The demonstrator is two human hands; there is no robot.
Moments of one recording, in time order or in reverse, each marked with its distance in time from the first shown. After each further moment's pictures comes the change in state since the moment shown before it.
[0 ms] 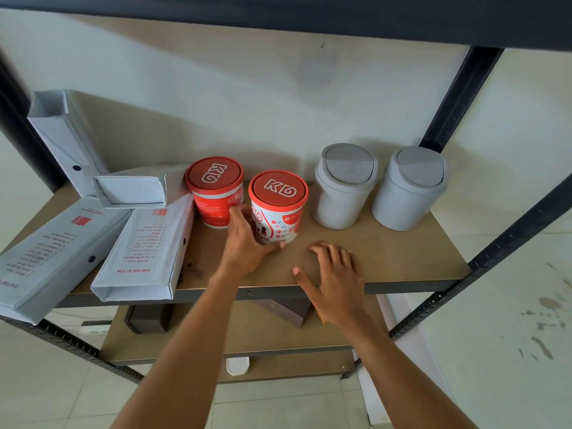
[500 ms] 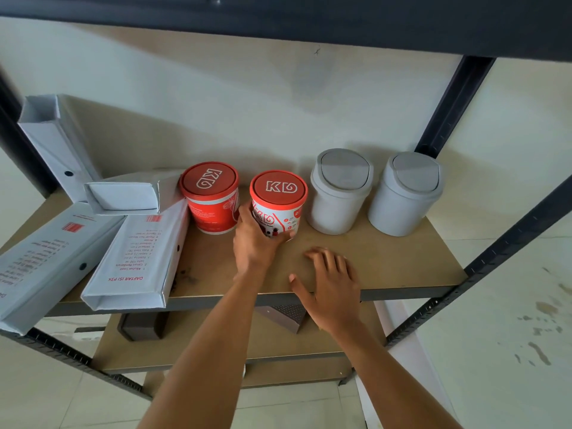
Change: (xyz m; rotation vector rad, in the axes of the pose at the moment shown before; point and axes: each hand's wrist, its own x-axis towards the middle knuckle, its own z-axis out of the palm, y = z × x) left_hand 0.007 0.031 0.030 -0.019 0.203 -0.114; right_hand 0.001 0.000 0.006 0.008 0.030 0.026
